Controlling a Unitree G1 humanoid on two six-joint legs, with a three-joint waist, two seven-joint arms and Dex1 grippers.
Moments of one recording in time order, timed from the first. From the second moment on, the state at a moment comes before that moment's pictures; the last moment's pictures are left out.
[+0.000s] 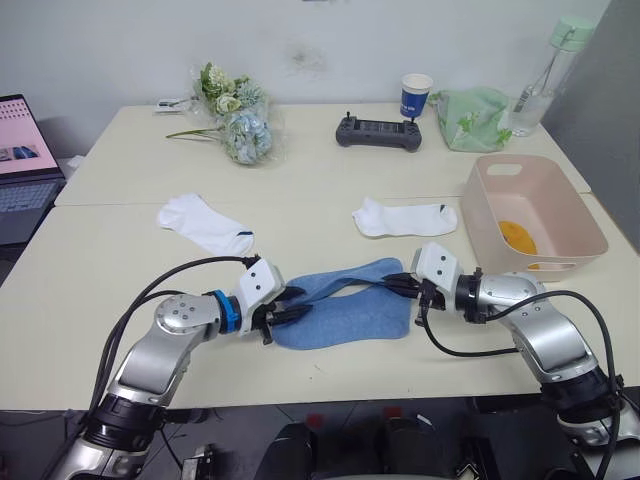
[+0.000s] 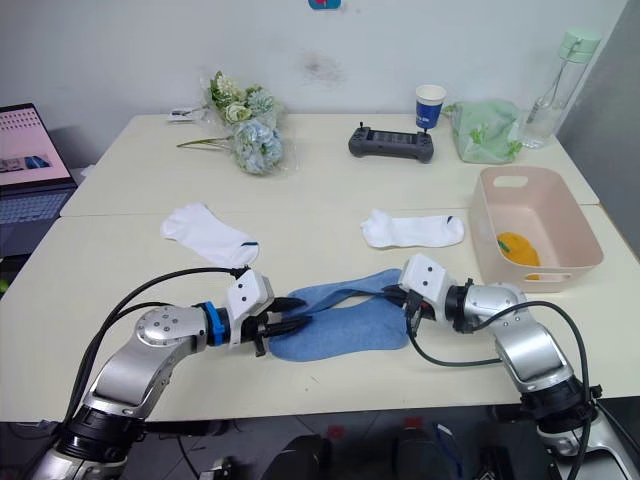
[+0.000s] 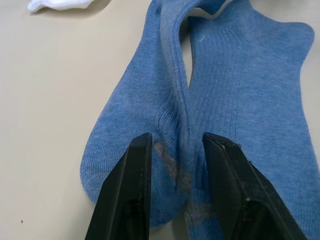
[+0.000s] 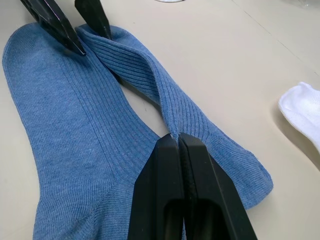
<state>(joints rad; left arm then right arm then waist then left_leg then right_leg) -0.21 0.62 -0.13 -0.15 -0.22 0.36 -0.93 -0.34 -0.59 0.22 -0.23 0.14 0.41 0.89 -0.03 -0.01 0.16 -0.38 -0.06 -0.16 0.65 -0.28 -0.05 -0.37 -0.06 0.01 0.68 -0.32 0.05</state>
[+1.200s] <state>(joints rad) -0.35 0.75 -0.07 -0.13 -0.27 0.27 -1.09 -0.43 -0.60 0.16 -0.29 0.28 0.53 0.91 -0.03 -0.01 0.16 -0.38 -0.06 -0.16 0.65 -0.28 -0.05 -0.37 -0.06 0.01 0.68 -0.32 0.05</state>
